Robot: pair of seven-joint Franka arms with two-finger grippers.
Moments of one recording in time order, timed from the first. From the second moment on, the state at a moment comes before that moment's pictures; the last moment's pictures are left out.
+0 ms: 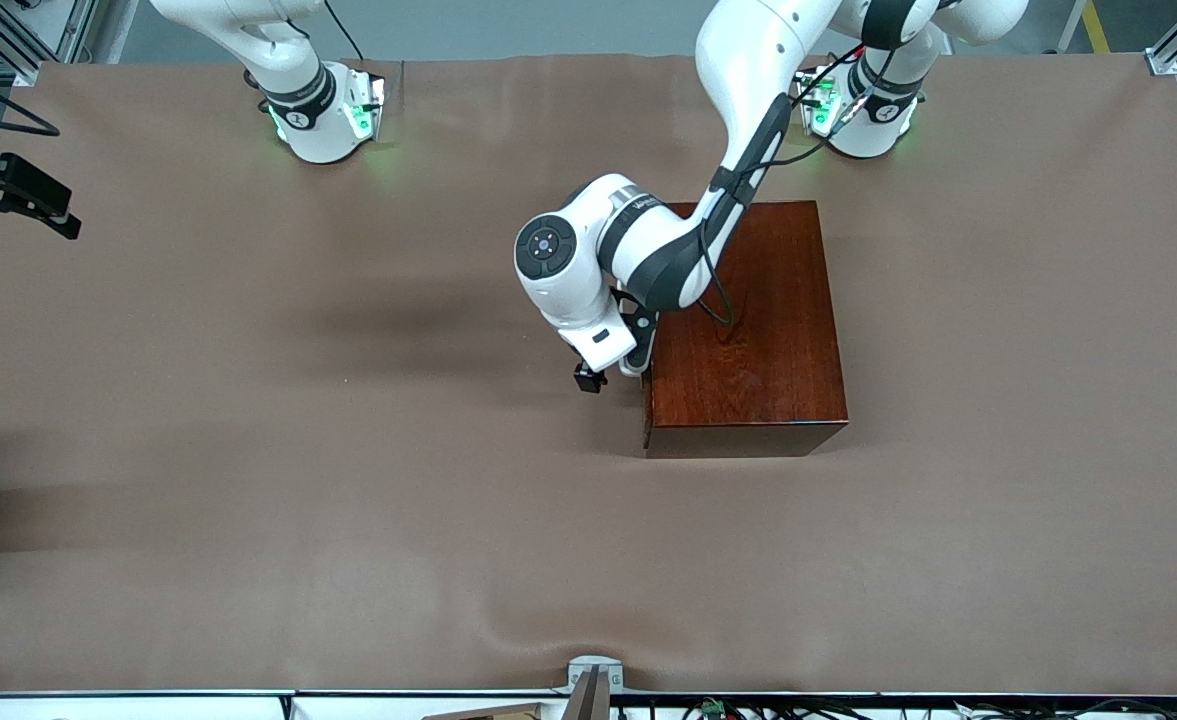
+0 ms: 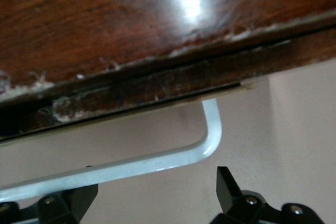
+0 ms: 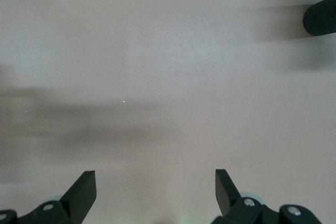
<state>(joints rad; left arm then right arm) -0.94 0.83 0.16 -1.20 -0.01 1.88 -2.14 0.05 -0.06 -0.07 -1.53 -0.03 1.46 -0.01</state>
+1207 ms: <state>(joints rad) -0.78 0.48 0.18 -1.18 0.00 1.70 -1.63 0.04 -0.06 -0.07 -1.53 -0.03 1.46 -0.01</state>
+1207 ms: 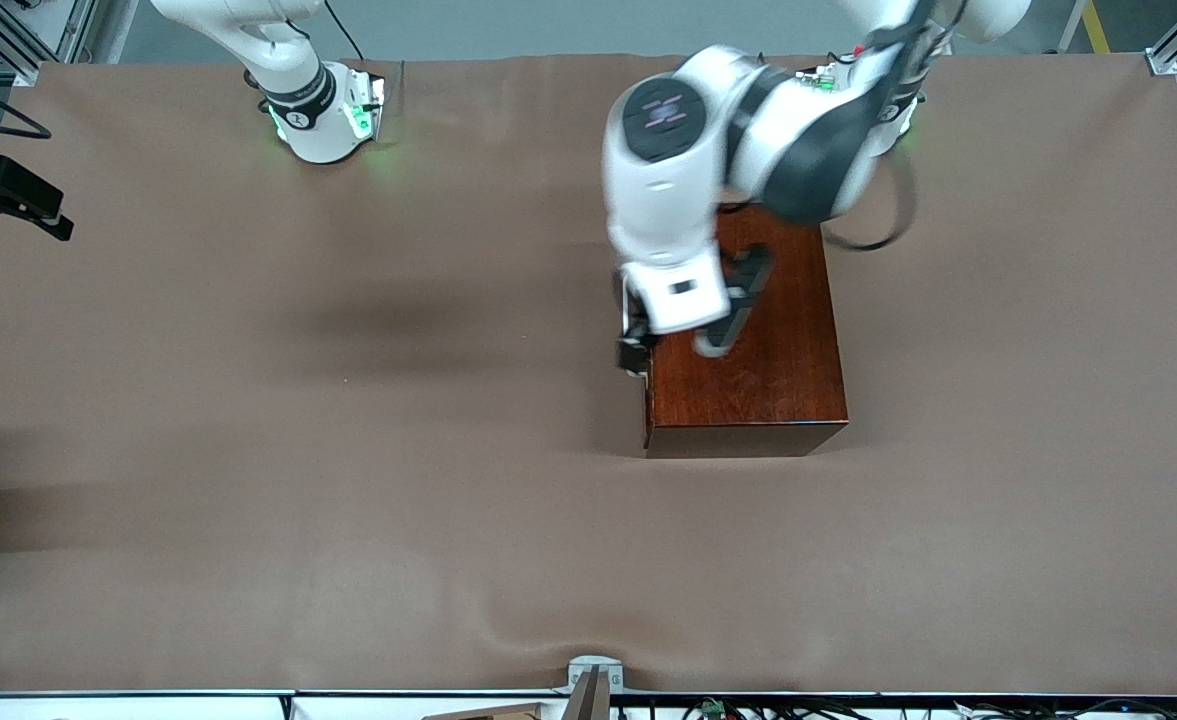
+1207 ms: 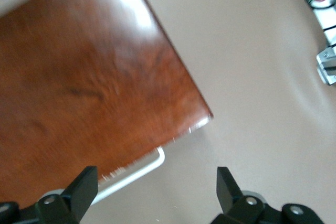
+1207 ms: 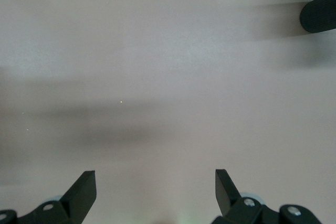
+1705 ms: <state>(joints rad) -0.56 0.34 0.18 -1.20 0.00 1.50 -1.03 0.04 -0.06 -0.07 -1.53 -0.03 1.46 -0.01</state>
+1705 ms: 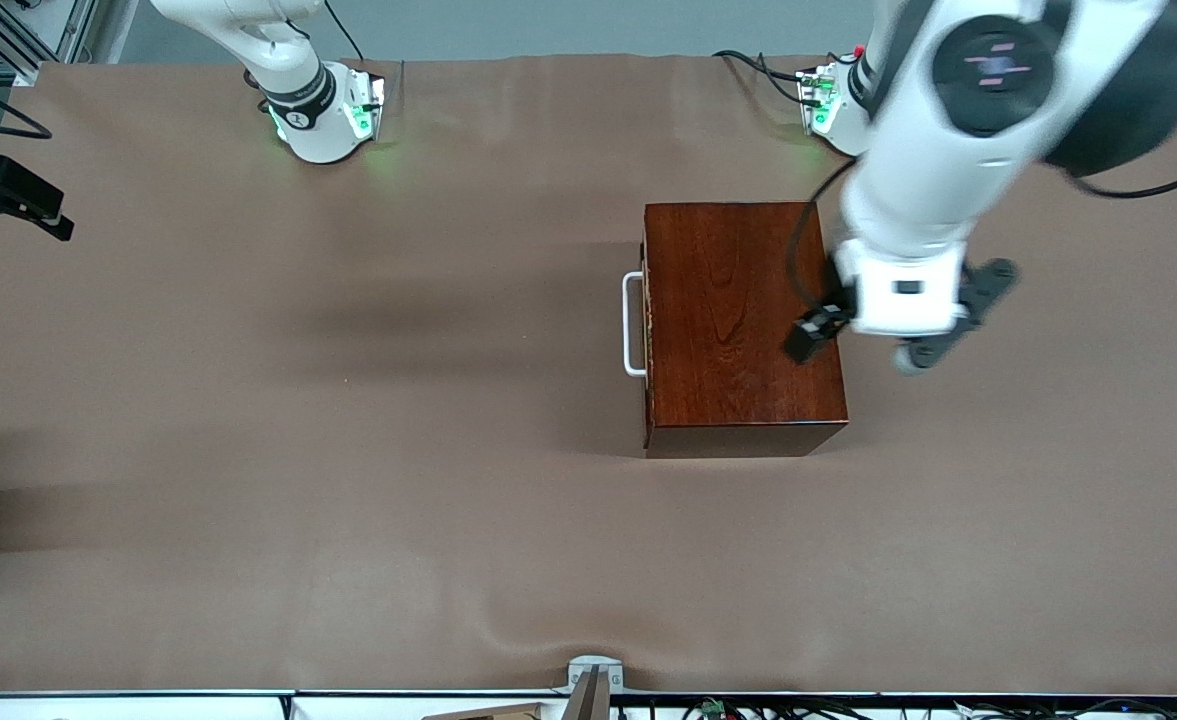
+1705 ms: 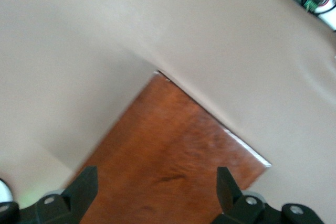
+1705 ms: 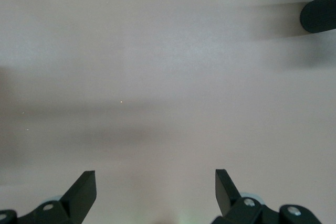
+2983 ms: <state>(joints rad) -0.05 0.02 -0.08 -1.50 0.01 1.45 -0.20 0.04 -0.06 -0.07 -1.53 -0.03 1.46 -0.01</state>
